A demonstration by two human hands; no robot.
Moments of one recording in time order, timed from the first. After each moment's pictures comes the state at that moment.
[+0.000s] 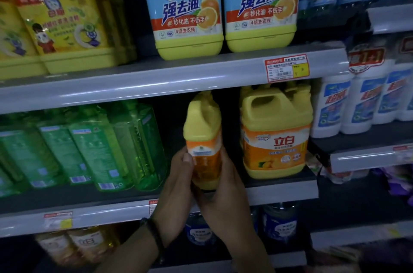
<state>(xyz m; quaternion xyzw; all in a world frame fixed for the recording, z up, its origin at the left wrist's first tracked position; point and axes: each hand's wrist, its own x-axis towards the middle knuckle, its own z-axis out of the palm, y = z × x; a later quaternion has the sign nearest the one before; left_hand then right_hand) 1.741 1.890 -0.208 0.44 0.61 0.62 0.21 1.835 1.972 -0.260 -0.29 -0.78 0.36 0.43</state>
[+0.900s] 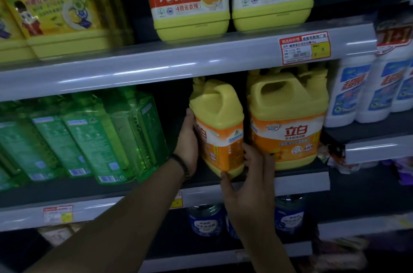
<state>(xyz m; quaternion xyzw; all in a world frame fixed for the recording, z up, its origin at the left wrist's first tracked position) 1.695 1.987 -0.186 0.27 0.53 0.71 0.37 1.848 1.981 -0.279 -0.34 -0.72 0.23 0.56</state>
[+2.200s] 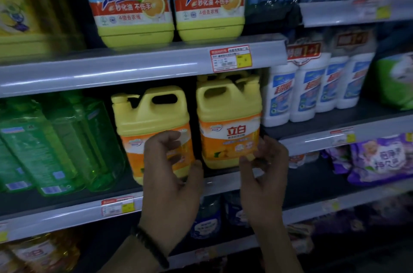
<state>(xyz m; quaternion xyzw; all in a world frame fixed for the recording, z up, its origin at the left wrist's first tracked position) 1.829 1.909 -0.193 0.47 0.64 0.61 0.01 1.952 2.034 -0.261 -0.32 -0.58 0.36 0.66</state>
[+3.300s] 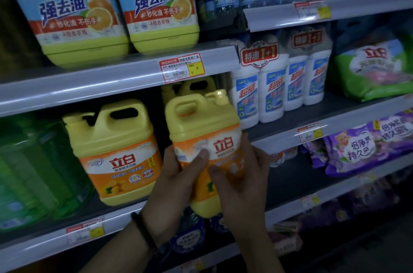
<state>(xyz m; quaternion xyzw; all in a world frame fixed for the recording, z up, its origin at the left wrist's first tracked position) 1.870 1.958 -0.175 0.43 0.50 0.64 0.39 1.978 2.021 -0.238 -0.32 -0.57 0.41 0.63</state>
